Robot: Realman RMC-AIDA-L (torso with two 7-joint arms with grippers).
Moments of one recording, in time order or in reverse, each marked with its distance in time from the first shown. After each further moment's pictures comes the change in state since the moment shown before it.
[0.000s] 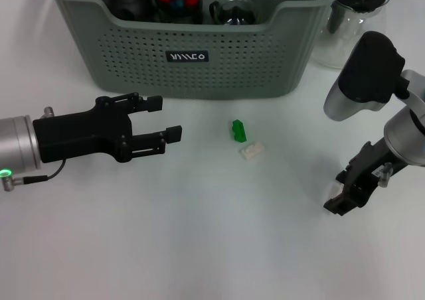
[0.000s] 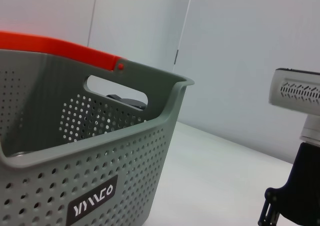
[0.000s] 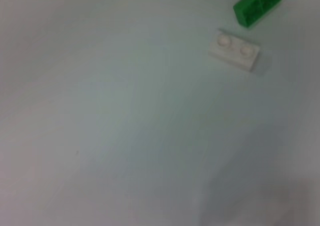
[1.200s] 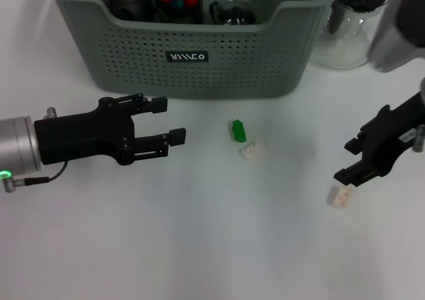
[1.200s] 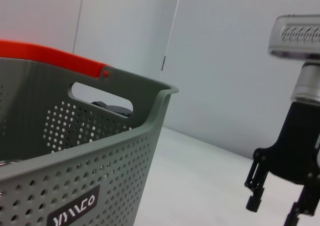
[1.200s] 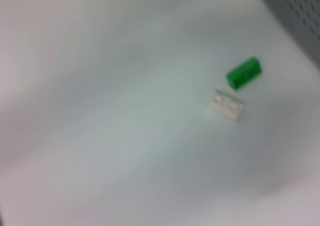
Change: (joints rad) left arm -0.001 -0.002 0.000 0.005 -0.004 0.039 -0.003; right arm 0.030 -0.002 0.239 -0.176 0.028 -0.227 -0.137
